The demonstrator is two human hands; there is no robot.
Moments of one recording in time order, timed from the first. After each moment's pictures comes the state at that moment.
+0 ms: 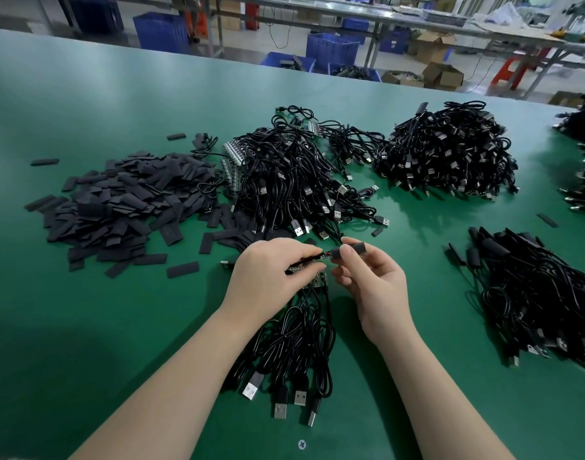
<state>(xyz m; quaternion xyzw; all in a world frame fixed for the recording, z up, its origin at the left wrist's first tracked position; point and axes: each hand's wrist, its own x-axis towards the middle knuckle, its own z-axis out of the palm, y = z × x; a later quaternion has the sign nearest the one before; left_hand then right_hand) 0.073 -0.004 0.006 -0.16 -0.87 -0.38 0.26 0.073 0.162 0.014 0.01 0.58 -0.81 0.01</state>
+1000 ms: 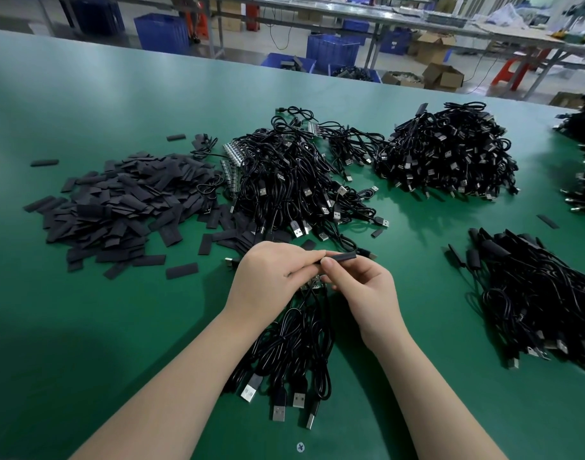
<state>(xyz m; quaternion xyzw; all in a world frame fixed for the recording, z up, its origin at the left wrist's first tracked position) 0.079 0.001 0.013 -0.18 -0.85 -0.39 0.30 0.078 0.158 0.015 -0.05 0.67 -0.74 0.01</state>
